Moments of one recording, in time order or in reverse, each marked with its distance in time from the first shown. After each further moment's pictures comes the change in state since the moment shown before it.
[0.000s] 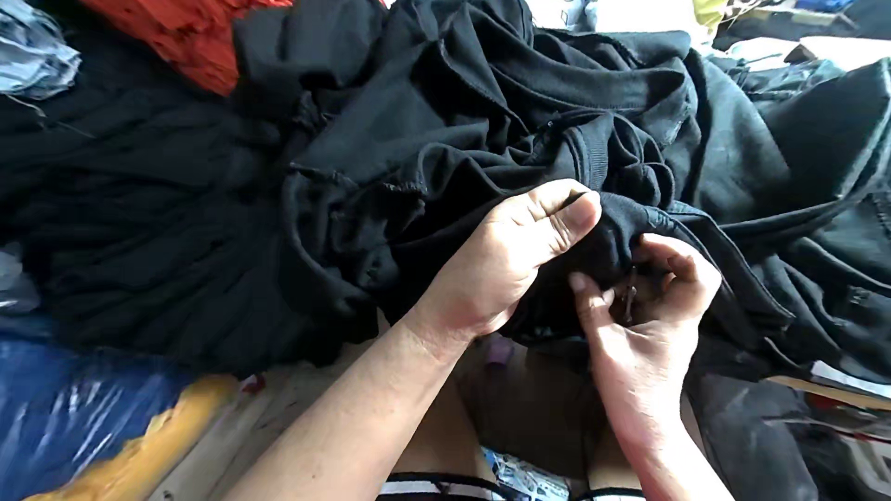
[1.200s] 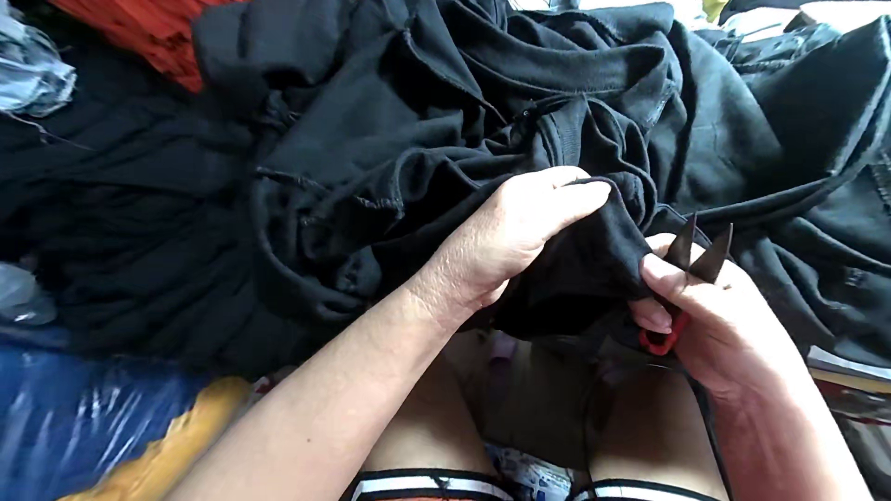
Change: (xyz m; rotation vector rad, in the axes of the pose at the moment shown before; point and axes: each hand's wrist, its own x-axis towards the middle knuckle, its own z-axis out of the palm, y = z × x) left_hand 0.045 -0.043 -0.016 0.234 -0.163 0.195; right_hand 0.045 0.012 -0.068 0.540 -0.493 0.618
